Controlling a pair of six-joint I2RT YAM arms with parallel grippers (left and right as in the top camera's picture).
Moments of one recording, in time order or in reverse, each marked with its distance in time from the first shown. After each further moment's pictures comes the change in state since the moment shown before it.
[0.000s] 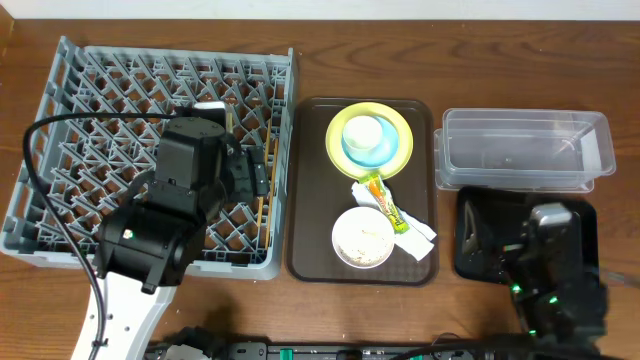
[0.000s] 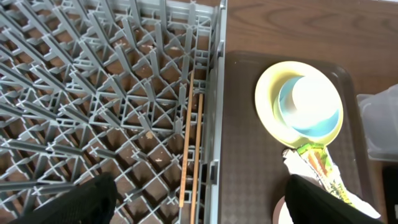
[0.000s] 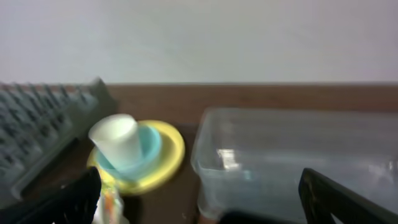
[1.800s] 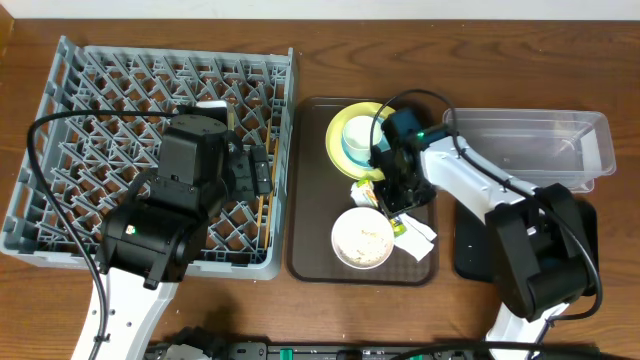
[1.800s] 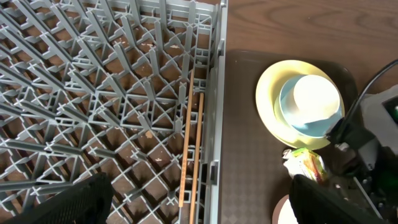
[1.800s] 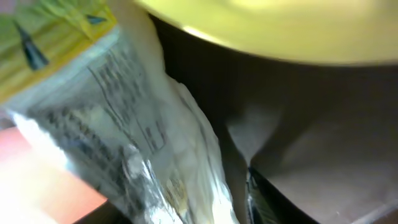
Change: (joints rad) left arm 0.000 0.013 0.003 0.000 0.000 0.000; right arm 0.418 1.689 0.822 -0.555 -0.001 -0.130
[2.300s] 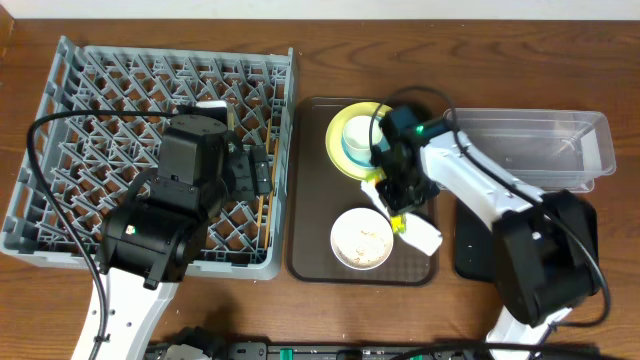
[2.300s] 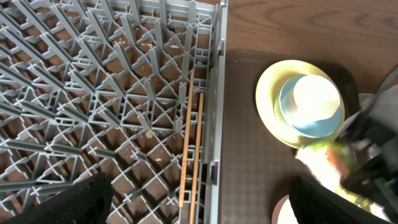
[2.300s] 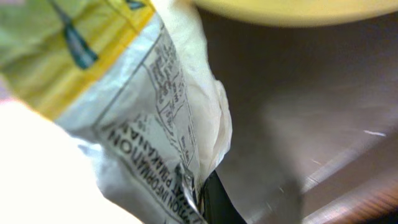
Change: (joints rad) left arm 0.000 0.000 0.000 0.000 0.000 0.000; right arm 0.002 -0.041 0.107 -0.173 0.039 -0.003
